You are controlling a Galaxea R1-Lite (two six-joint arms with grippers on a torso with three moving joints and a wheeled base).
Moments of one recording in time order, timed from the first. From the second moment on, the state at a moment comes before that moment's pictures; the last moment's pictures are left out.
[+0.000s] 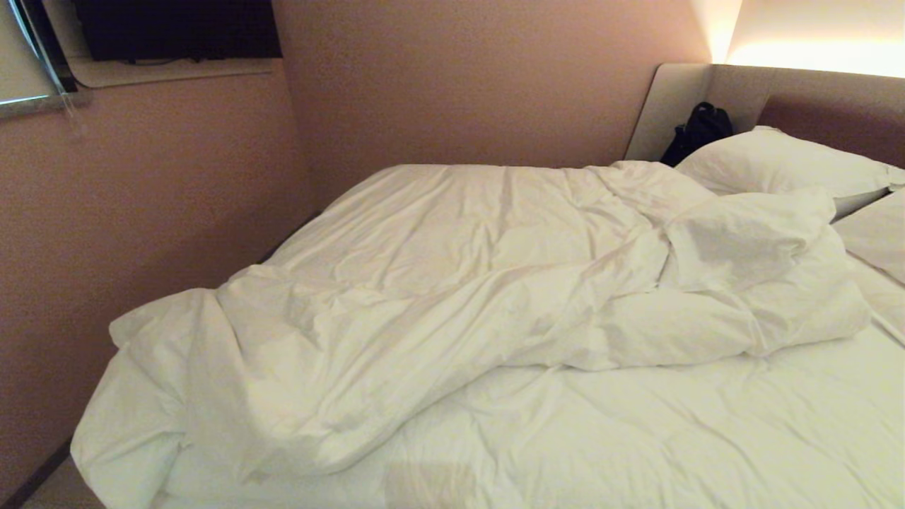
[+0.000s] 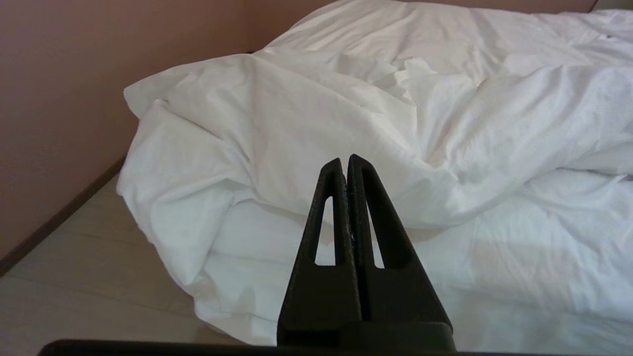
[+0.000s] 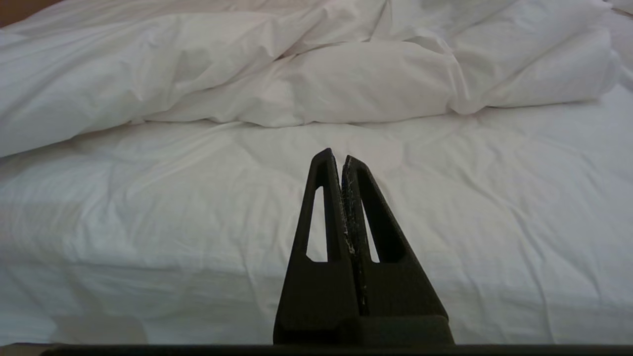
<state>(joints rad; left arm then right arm) 0.02 0.00 0.00 -0.06 0.04 -0.07 -0.01 0.00 0.00 0.00 0.01 -0.01</state>
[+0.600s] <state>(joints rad) 0.02 0.00 0.00 -0.07 0.04 -0.07 -0.01 0.00 0.00 0.00 0.01 -0.01</state>
